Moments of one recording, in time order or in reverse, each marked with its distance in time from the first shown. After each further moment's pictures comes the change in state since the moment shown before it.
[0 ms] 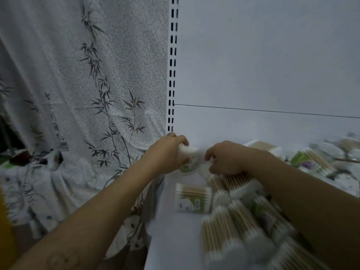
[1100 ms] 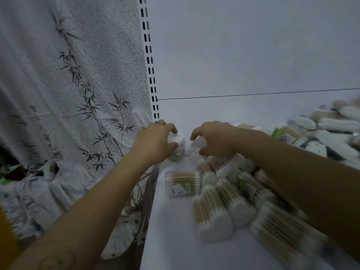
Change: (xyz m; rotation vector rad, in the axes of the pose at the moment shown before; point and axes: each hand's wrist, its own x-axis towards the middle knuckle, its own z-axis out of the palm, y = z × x) left_hand -0.012 0.022 -0.023 0.284 0.090 0.025; right_hand -0.038 -0.011 -0.021 0.056 0.104 -0.003
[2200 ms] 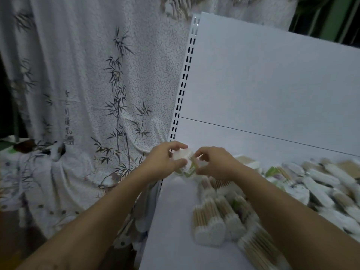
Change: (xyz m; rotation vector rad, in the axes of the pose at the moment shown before) left_hand -0.058 -0.002 -0.003 -0.929 0.092 -0.162; right_hand -0.012 -0.023 0.009 0.267 0.121 0.048
